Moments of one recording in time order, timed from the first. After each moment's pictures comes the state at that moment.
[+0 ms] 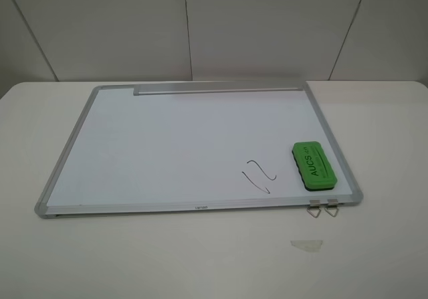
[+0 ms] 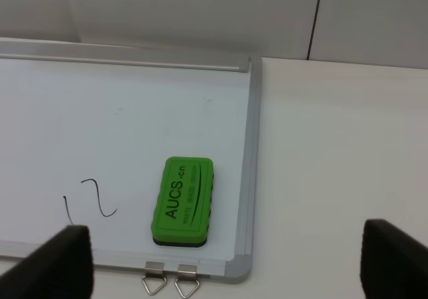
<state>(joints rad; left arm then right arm) 0.04 -0.01 -0.50 -0.11 1.04 -0.09 0.02 0.00 -0.53 0.06 1.06 -0.05</state>
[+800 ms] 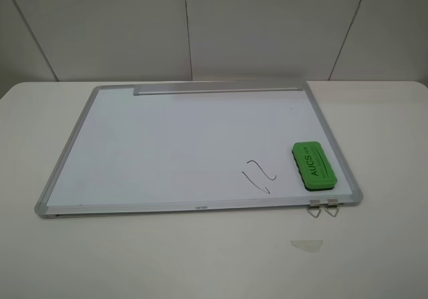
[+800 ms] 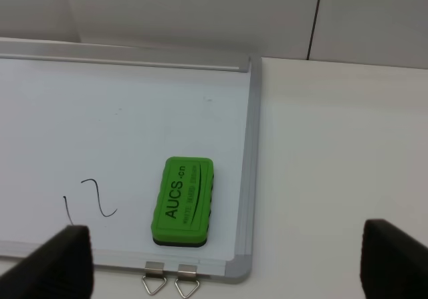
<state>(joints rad) 0.04 -0.01 -0.50 -0.11 1.04 -0.09 0.02 0.00 -0.53 0.06 1.06 -0.05</state>
